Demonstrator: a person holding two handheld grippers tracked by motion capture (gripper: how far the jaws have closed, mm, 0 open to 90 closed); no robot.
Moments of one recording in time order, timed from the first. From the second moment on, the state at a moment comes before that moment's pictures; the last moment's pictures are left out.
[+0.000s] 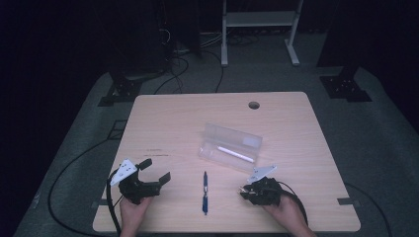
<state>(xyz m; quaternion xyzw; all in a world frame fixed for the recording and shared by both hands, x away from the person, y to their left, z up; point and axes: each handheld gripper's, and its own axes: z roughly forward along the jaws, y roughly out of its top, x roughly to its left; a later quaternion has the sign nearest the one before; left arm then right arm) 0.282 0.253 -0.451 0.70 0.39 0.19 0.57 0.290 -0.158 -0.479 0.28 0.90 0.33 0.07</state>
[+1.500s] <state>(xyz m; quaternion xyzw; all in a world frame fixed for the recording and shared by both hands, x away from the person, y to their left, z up) 0.282 0.256 -0.451 0.70 0.39 0.19 0.57 0.373 -0.101 -0.405 0.24 0.90 0.36 0.10</state>
